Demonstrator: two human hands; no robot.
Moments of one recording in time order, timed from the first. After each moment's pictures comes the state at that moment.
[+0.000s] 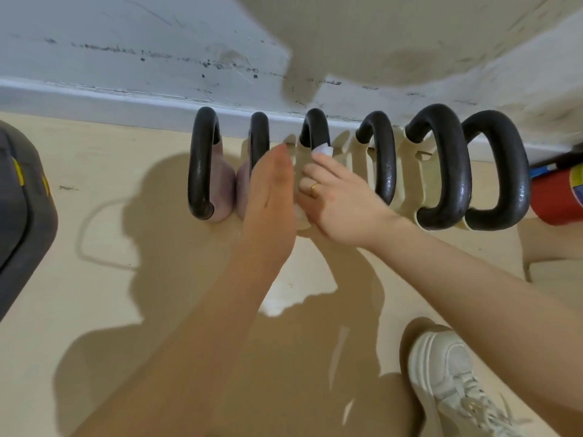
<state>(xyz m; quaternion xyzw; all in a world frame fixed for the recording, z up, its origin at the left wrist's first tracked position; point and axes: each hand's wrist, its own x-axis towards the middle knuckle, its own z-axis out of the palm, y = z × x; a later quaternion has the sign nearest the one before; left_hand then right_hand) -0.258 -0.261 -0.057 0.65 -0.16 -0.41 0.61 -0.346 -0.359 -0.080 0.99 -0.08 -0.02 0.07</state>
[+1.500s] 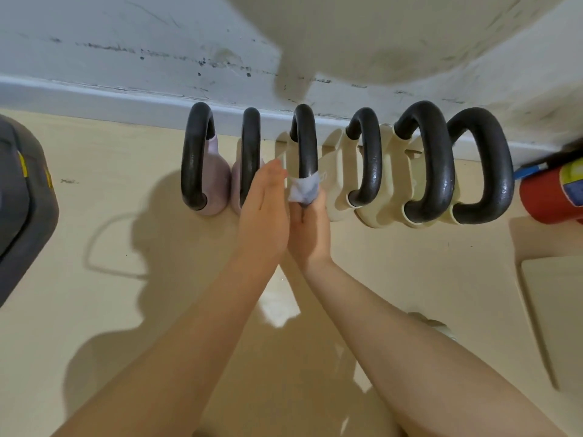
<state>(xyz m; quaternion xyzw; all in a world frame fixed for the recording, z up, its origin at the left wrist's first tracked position) -0.280 -0.252 -0.059 0.67 -0.13 -0.41 0.60 -0.337 -0.287 -0.130 0.79 -0.48 0.25 -0.29</state>
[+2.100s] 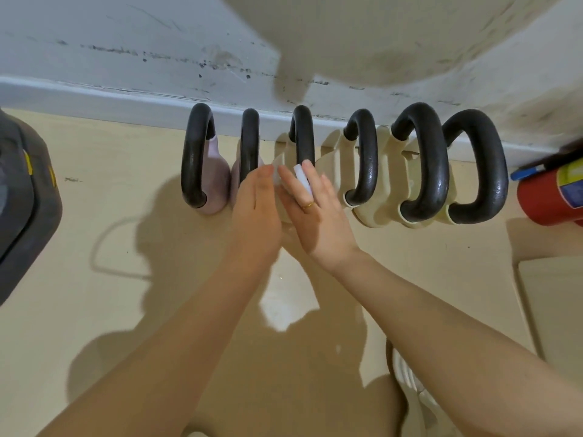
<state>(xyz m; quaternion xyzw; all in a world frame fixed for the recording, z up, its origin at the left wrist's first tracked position) -0.280 -0.244 -0.056 0.71 -0.14 -0.37 0.59 -0.371 -0.315 -0.114 0.96 -0.23 0.10 -0.10</state>
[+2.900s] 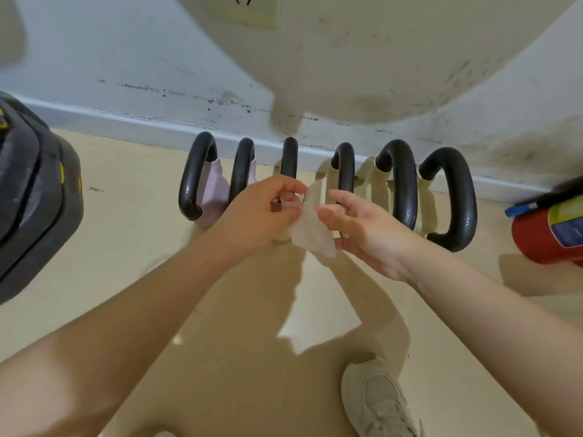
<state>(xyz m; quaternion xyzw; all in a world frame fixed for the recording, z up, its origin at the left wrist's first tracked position) -0.285 -0.258 -0.005 0.72 -0.36 -0.42 0.43 -0.424 -0.361 -0.005 0.55 -0.40 0.01 -0.73</state>
